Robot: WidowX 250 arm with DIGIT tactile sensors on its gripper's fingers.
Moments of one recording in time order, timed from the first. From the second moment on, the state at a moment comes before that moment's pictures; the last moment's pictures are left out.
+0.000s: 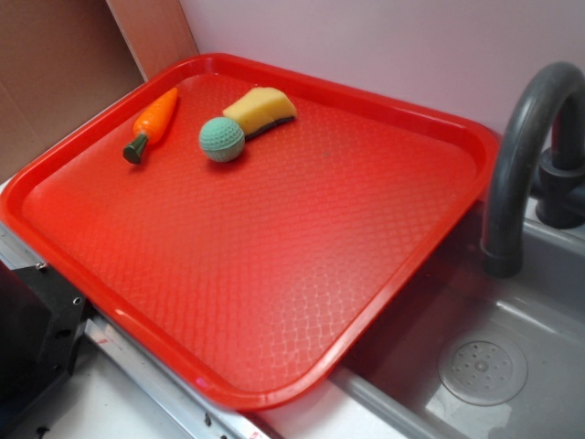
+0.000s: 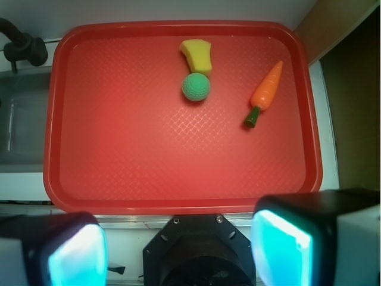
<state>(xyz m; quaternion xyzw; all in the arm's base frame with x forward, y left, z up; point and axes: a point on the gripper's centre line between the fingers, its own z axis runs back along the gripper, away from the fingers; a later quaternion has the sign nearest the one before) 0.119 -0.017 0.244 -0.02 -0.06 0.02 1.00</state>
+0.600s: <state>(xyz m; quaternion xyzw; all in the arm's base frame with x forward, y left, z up) 0.125 -0.004 0.236 -0.03 -0.10 0.13 0.99</state>
